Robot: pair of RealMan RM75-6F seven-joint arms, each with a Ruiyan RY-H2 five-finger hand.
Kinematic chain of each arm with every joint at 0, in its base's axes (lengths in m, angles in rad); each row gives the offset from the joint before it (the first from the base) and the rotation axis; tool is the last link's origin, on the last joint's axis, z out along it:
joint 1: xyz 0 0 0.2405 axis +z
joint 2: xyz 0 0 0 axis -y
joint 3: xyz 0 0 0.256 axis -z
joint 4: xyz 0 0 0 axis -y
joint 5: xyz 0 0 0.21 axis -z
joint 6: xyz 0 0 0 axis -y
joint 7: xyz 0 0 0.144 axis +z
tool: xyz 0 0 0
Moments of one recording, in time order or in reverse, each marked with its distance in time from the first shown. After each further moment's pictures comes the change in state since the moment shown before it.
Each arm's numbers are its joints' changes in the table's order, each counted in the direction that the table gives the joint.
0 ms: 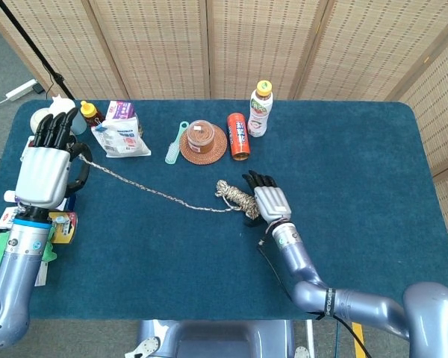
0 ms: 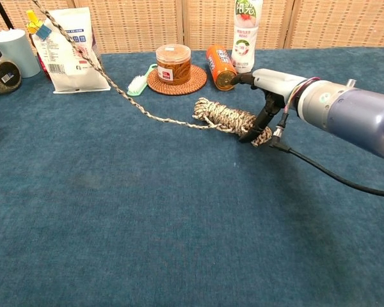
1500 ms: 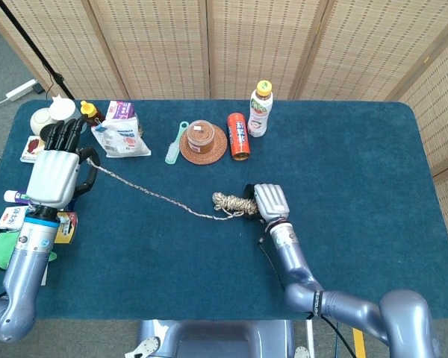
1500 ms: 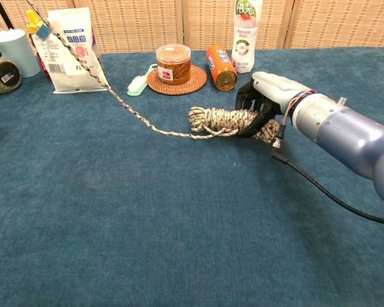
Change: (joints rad) left arm -0.027 0.044 -0.031 -0.052 0.020 0.033 -0.032; right arm -0.037 0.139 0.015 -0.247 0.241 -0.036 0.177
